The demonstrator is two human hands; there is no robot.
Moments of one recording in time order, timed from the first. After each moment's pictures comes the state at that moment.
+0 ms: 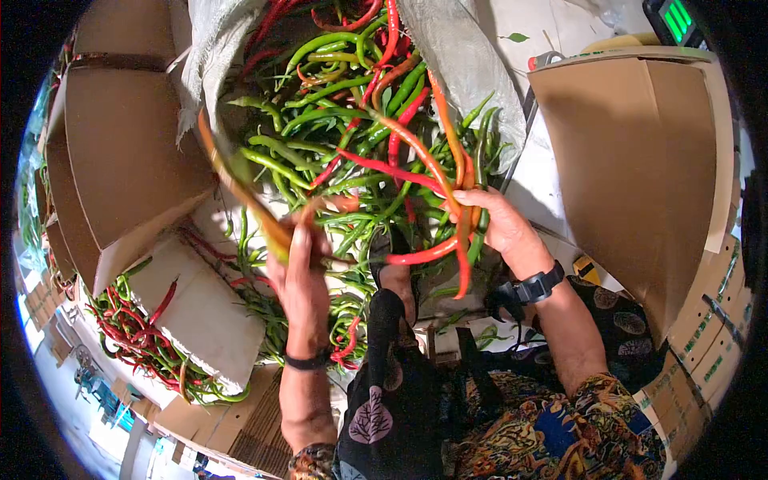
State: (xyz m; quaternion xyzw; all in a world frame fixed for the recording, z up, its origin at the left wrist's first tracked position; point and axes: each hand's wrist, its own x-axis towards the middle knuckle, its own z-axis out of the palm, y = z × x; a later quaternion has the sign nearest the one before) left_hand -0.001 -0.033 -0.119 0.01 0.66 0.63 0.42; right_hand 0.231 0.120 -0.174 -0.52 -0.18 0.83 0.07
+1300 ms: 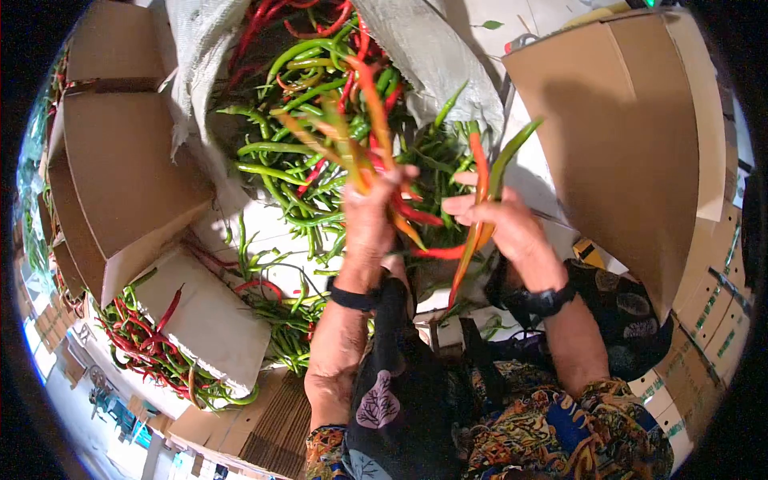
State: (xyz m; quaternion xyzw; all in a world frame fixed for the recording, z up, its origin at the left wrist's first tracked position) left_hand 0.065 0.041 -0.166 0.02 0.52 0.63 0.58; right_hand 0.248 0.110 -0.118 -0.56 -0.30 0.77 0.09
